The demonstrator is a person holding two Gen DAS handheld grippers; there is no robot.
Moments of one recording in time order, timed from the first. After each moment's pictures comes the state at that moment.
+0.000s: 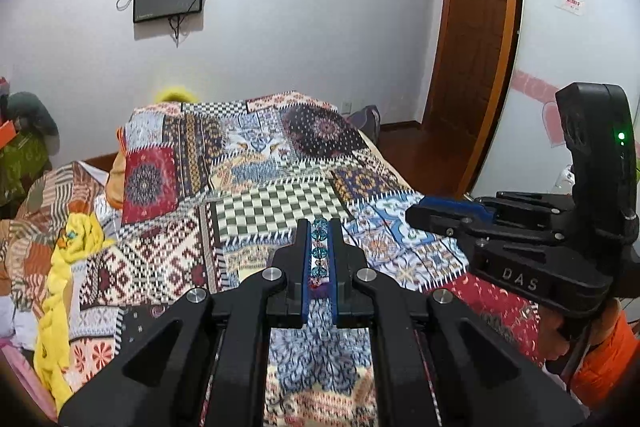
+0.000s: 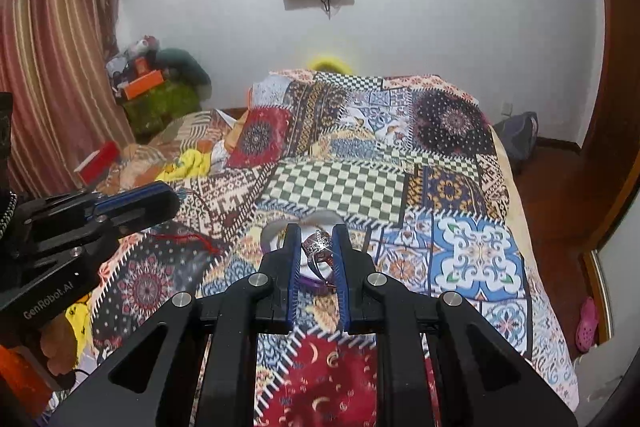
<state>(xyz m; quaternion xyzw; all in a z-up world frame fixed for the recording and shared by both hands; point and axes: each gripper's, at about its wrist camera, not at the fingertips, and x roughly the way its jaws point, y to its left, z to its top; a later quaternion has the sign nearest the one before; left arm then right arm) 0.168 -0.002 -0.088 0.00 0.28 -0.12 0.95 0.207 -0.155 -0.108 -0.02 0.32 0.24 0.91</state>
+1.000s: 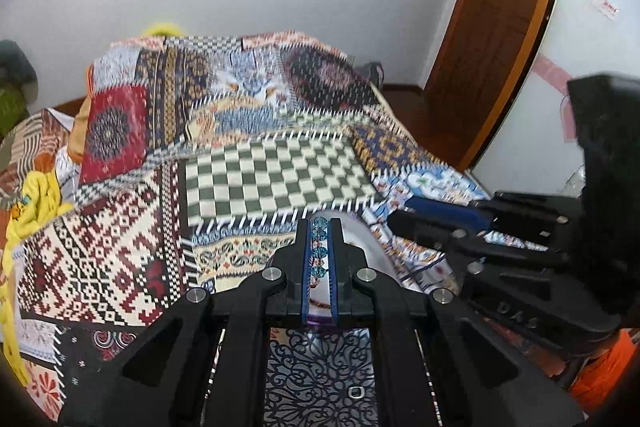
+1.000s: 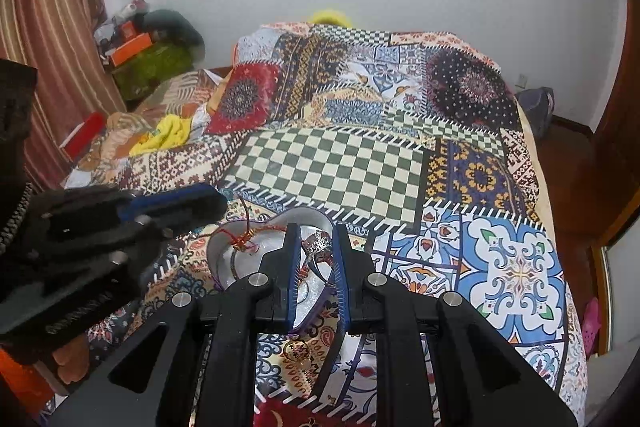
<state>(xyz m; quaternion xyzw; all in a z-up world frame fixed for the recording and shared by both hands) 0.271 0.004 -0.167 -0.04 0.38 -0.14 0.91 0.281 -0.131 -0.162 -0.04 0.39 0.25 0.88</state>
